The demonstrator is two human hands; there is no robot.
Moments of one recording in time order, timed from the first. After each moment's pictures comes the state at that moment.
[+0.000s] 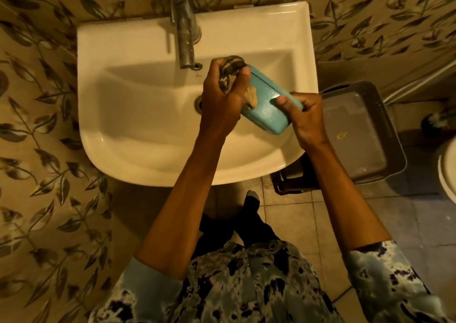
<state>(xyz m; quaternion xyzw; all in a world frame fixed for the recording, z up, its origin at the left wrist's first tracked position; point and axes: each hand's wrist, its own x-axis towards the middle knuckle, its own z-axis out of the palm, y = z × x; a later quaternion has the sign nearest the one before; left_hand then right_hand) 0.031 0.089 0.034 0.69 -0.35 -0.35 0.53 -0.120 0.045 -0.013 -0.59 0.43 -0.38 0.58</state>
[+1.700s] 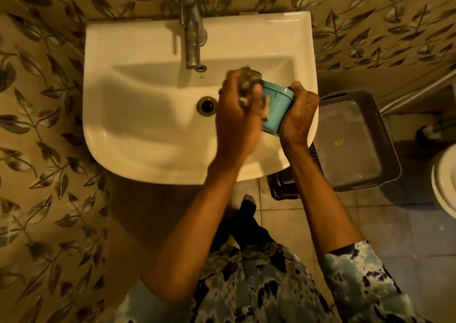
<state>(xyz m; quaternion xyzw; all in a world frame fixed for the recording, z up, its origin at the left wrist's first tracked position) -0.004 0.116 0.044 0.73 -0.38 -0.25 0.51 -0.078 0.062 0.007 -0.43 0.55 -0.49 0.52</state>
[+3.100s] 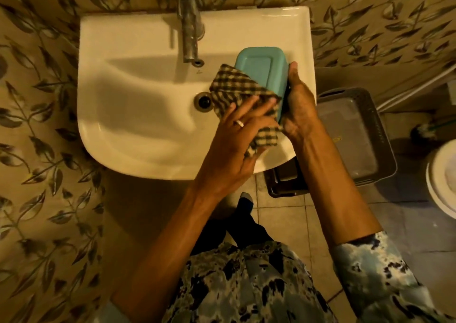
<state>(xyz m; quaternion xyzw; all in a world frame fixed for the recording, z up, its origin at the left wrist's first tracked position) 0.006 0.172 0.029 0.62 -0.67 -0.23 0.34 -0.081 0.036 0.015 -0.20 0.49 -0.34 0.78</state>
